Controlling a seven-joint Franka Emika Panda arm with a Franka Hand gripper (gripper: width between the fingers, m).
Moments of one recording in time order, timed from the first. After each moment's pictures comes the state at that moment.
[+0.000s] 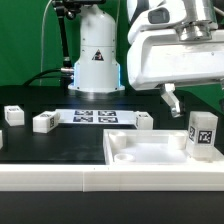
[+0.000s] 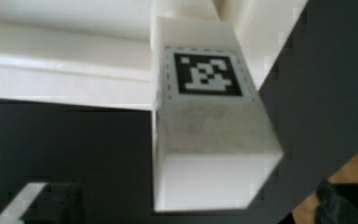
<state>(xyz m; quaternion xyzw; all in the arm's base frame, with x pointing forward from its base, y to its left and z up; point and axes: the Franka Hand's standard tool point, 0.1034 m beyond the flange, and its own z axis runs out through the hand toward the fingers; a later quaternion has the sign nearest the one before) 0.622 0.119 0.098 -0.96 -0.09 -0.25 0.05</state>
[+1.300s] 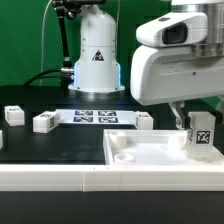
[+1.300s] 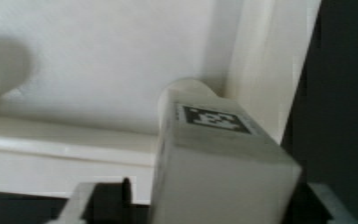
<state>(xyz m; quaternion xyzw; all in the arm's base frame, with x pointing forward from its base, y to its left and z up) 0.630 0.114 0.083 -0.99 -0.09 0.01 0.05</state>
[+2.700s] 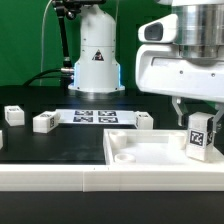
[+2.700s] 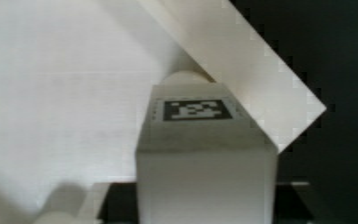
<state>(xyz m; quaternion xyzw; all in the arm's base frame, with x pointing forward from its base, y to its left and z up) 0.633 0.112 0.080 -0.90 0.43 0.01 0.03</state>
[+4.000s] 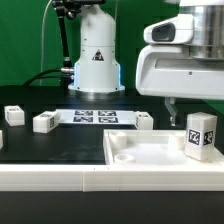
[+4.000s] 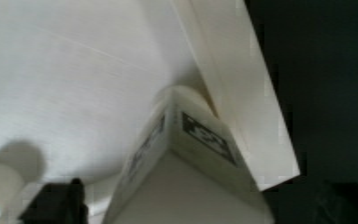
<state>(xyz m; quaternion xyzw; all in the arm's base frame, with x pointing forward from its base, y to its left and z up) 0.629 0.126 0.080 -0.99 0.13 0.01 0.02</state>
